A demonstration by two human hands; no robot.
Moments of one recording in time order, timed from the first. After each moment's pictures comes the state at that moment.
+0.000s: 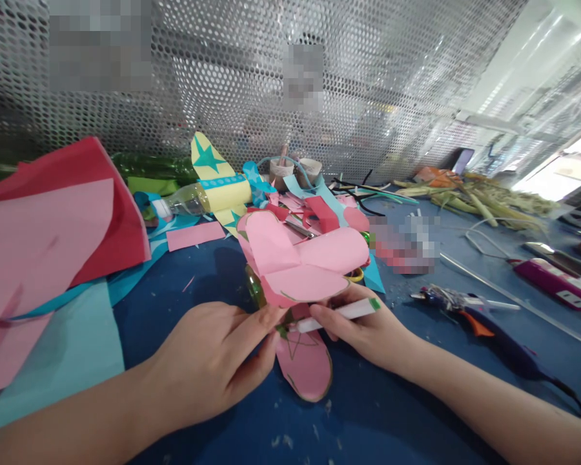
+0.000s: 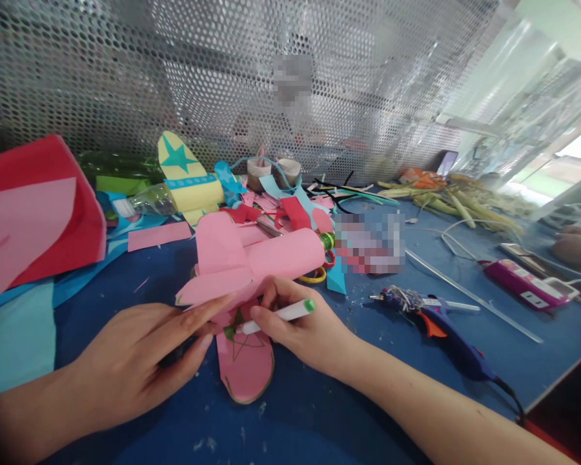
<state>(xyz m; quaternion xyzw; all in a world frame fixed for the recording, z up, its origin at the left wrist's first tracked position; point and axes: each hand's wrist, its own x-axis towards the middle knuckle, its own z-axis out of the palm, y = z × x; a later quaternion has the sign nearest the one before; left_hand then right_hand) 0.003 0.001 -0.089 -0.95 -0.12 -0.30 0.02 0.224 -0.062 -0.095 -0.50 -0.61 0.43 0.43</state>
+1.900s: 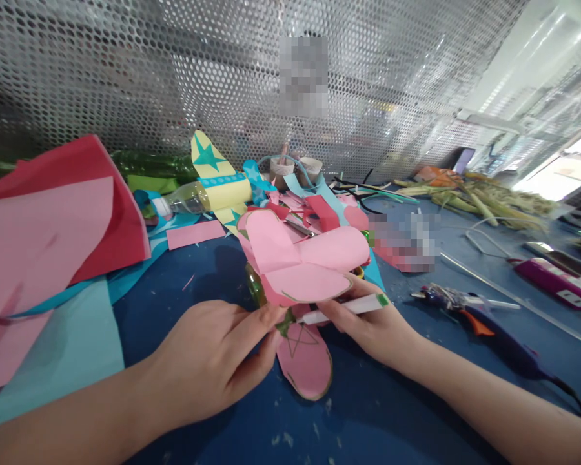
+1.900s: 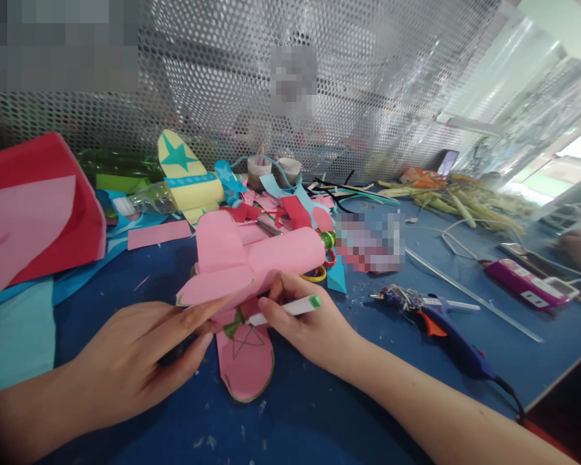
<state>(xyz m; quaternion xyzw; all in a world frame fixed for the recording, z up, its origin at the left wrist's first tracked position) 0.004 0.002 -0.090 -0.94 -0.11 -0.33 0.03 0.225 -0.062 -0.095 -0.52 -0.63 0.37 0.45</state>
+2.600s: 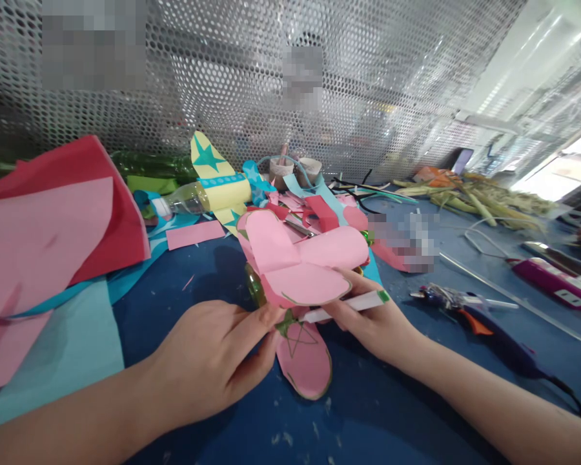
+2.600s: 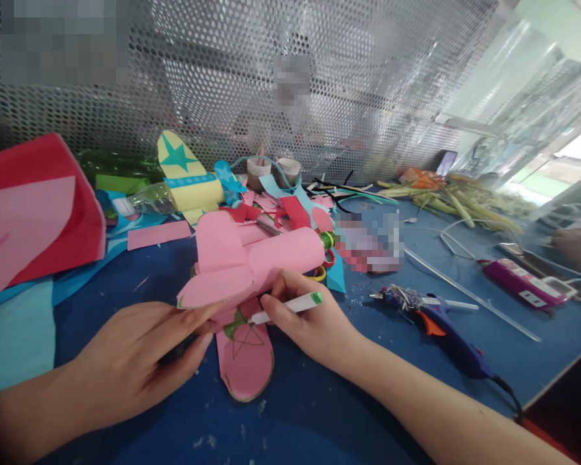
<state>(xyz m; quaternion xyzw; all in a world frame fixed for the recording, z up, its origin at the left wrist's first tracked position) 0.007 0.002 -0.086 -0.93 -0.10 -0.34 0.05 0.225 -0.060 -0.088 -0.53 -0.63 0.36 0.45</state>
